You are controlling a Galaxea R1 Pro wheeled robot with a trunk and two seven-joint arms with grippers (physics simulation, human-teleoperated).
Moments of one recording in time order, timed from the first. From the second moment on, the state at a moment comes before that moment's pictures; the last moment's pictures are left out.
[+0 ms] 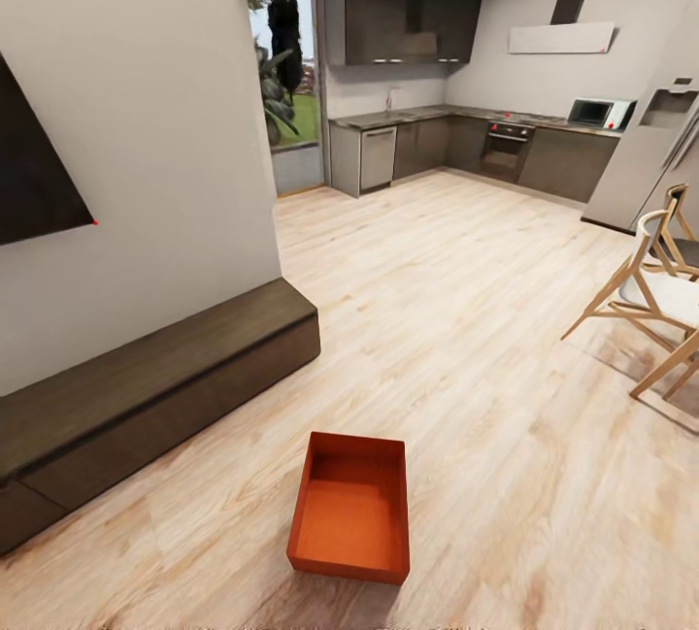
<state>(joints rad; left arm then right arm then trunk) -0.24 0.03 0.08 -0.02 0.29 -0.01 0.11 -0.20 -0.01 0.06 0.03 0.00 -0.10 0.01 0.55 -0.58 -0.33</state>
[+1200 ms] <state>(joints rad) -0.24 0.03 0.08 -0.02 0.29 -0.01 0.11 -0.20 -0.01 0.06 0.03 0.00 -0.10 0.01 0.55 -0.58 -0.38</state>
